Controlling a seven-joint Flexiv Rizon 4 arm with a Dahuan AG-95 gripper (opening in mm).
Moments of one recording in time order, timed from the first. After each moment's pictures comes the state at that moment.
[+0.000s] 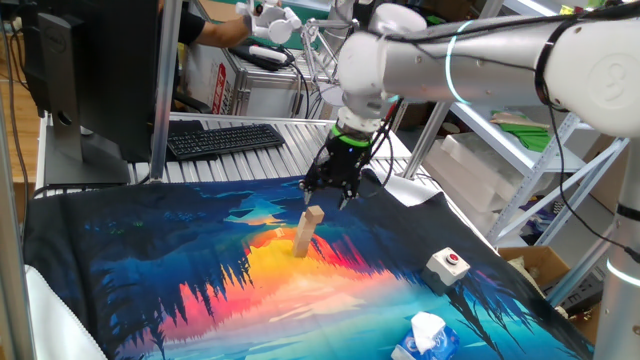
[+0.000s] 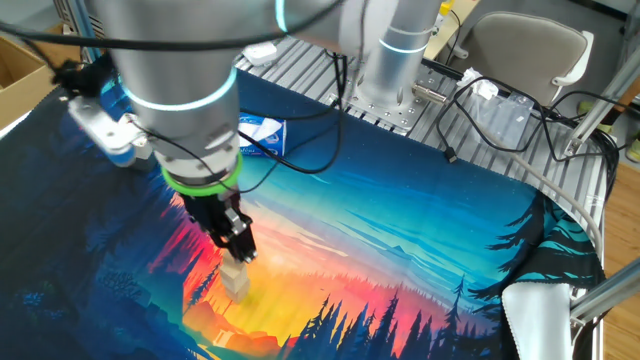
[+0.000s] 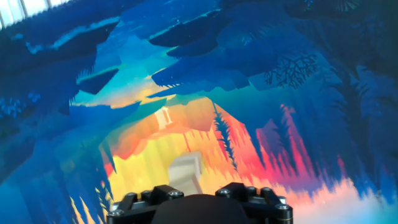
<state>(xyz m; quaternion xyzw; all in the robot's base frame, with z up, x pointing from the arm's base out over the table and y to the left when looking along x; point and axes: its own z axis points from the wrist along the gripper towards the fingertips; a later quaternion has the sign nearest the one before) 0.664 -0.013 0.160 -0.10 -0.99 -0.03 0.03</state>
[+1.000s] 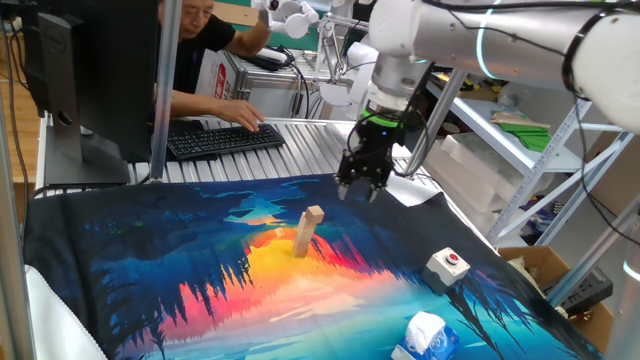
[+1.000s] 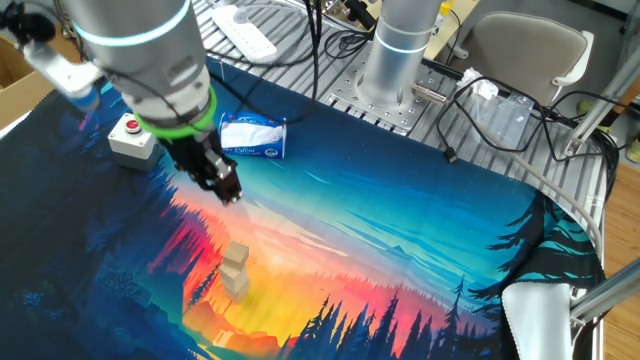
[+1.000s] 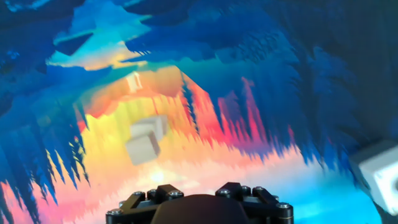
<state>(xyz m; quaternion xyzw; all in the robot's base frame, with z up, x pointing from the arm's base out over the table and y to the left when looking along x) 0.612 -0.064 0.211 -0.09 -0.99 -0.02 0.08</state>
